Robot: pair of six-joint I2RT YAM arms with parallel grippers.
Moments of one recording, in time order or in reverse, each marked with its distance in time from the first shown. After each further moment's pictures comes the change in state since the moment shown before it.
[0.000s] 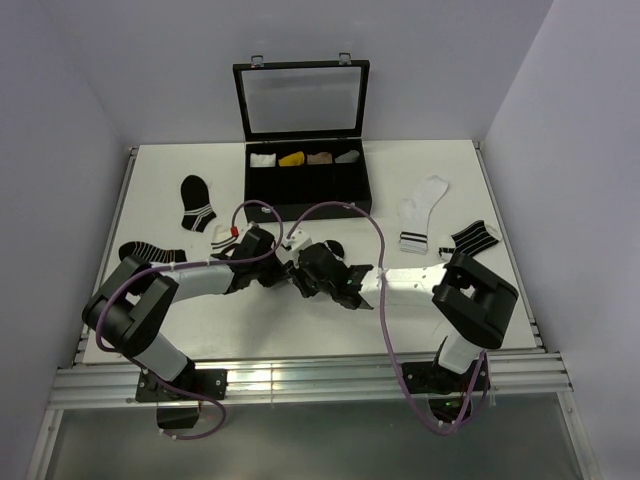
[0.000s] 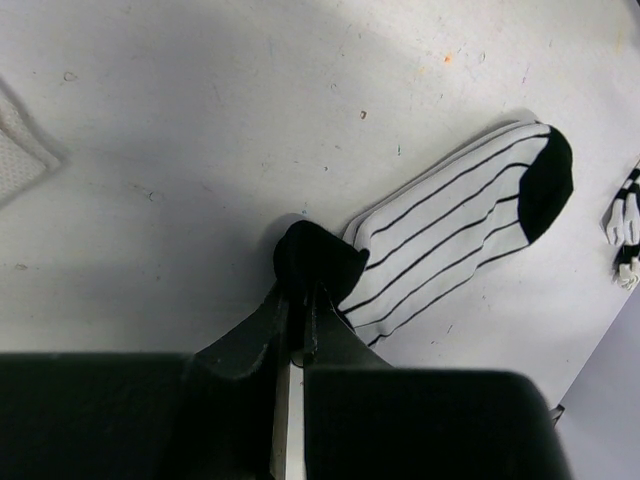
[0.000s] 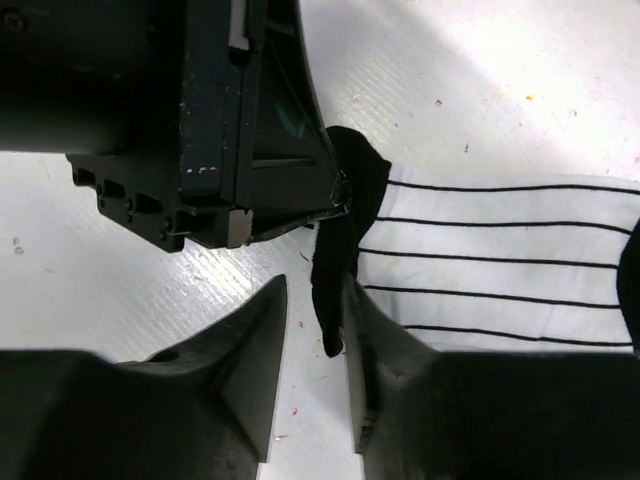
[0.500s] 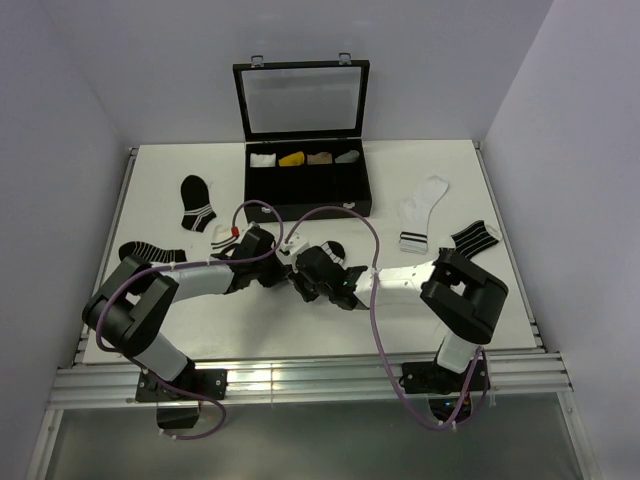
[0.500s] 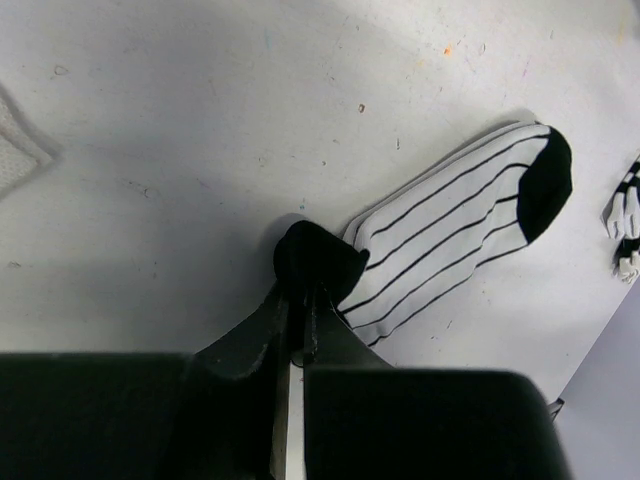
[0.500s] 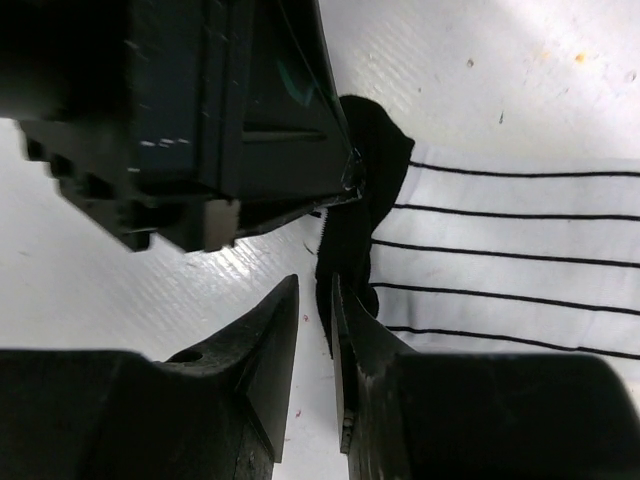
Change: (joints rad) left arm 0.001 0.001 0.000 0.000 0.014 0.004; right arm 0.000 0.050 0.000 -0.004 -0.035 0.011
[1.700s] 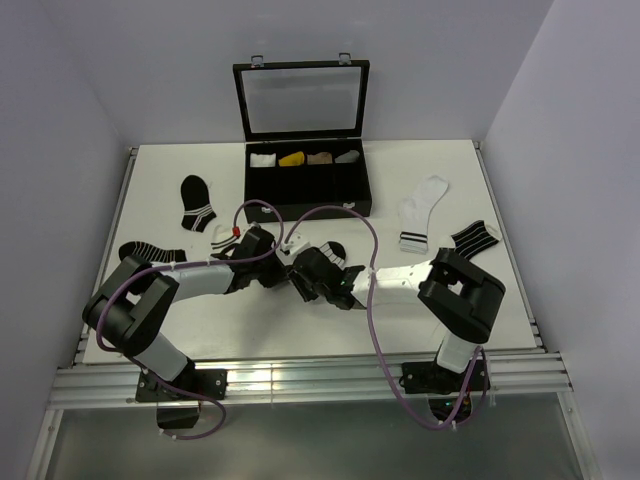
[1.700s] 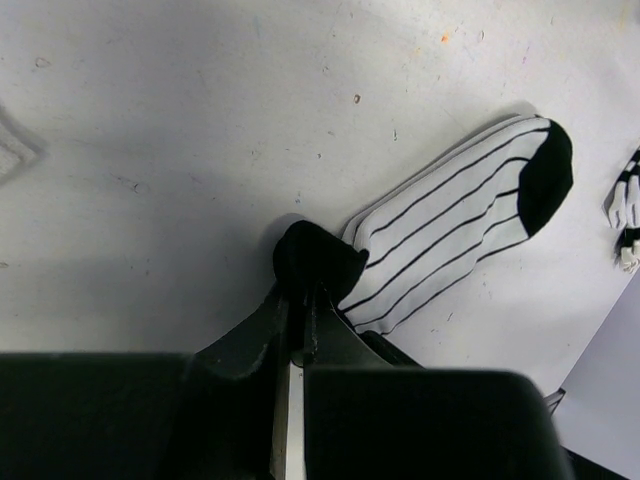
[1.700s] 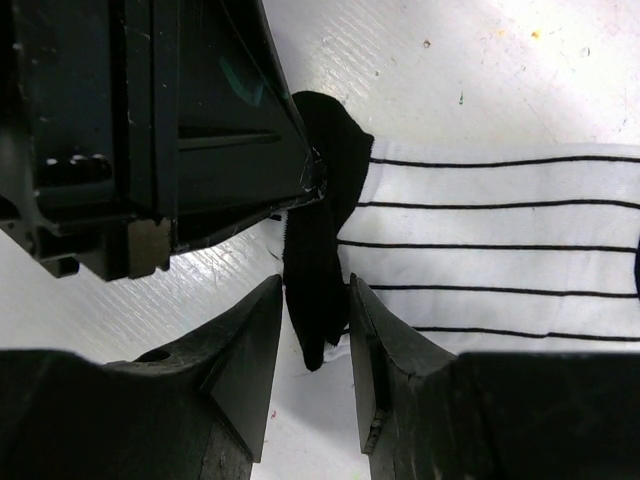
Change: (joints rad) left arm 0.001 0.003 0.000 0.003 0.019 0.011; right arm 0.005 0.022 0.020 -0.046 0.089 0.008
